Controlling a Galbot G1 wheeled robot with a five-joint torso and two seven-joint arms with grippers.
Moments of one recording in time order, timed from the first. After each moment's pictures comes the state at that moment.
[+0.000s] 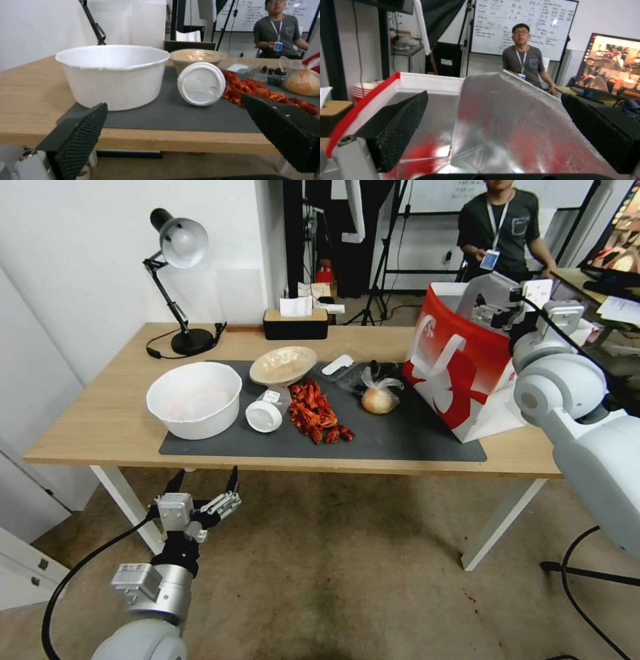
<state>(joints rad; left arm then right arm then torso) 1.75 -1.42 -0.57 -2.28 -0.26 0.03 -0.03 -0.52 0.78 0.18 1.81 0.78 -0.46 0.55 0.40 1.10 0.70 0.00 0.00</state>
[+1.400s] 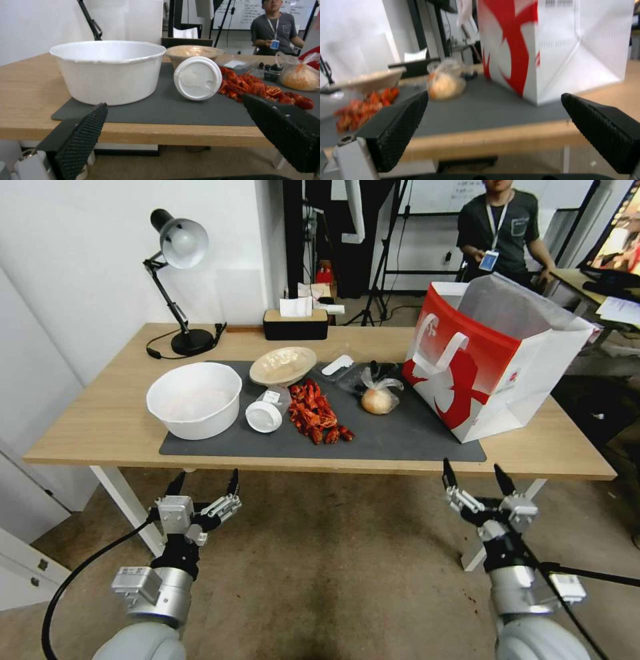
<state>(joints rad) 1.75 -1.42 -0.56 -2.26 -0.26 0.01 -0.02 -1.73 1.12 0.48 2.08 0.46 0.35 0.20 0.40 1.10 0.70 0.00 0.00</state>
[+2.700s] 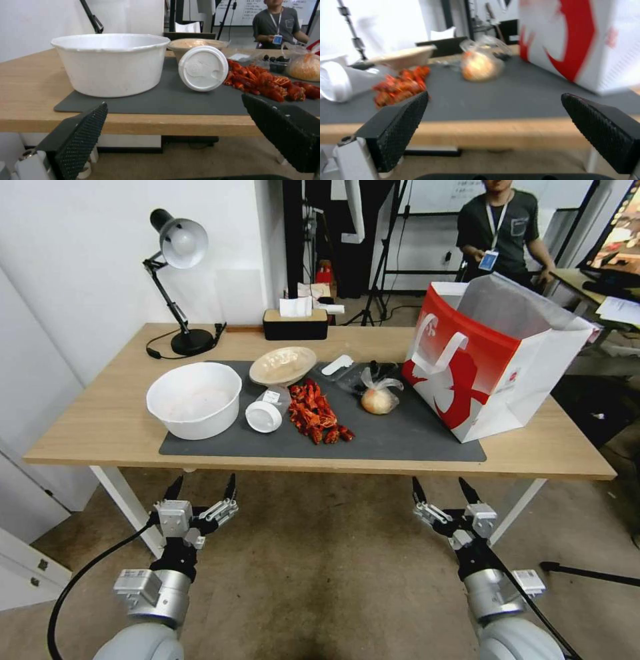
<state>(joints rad) 1.75 -1.41 -0.57 -2.21 -0.25 -0.02 -0.01 -1.60 1.05 0.36 2.10 0.47 0.18 0.20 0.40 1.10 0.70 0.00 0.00</state>
